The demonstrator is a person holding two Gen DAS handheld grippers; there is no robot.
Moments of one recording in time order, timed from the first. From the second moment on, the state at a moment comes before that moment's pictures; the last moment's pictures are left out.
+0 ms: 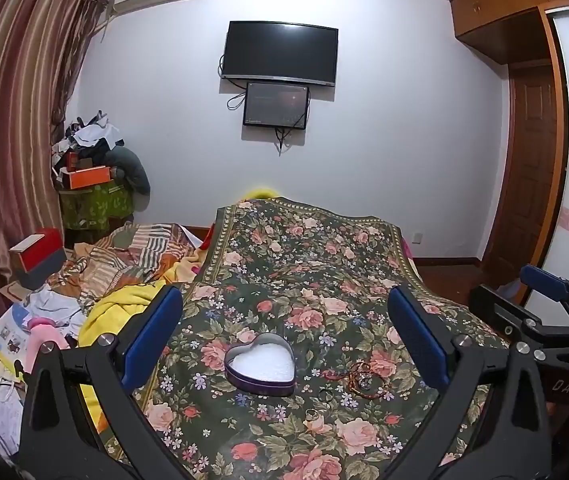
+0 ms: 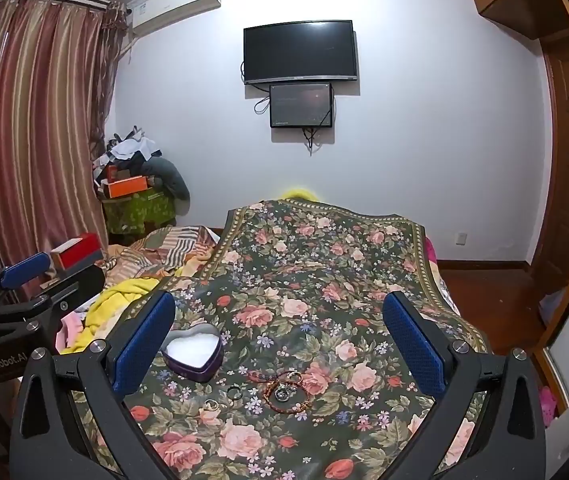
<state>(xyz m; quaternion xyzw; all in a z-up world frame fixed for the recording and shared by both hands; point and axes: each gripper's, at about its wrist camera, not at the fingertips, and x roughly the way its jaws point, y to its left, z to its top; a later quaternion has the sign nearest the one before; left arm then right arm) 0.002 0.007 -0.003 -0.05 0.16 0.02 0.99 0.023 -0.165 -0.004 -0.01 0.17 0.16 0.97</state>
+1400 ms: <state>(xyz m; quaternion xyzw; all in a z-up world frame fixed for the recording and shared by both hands) 0.000 -0.004 0.005 -0.03 0.15 0.01 0.99 0.020 -0.170 -0.001 -0.01 0.17 0.16 0.97</state>
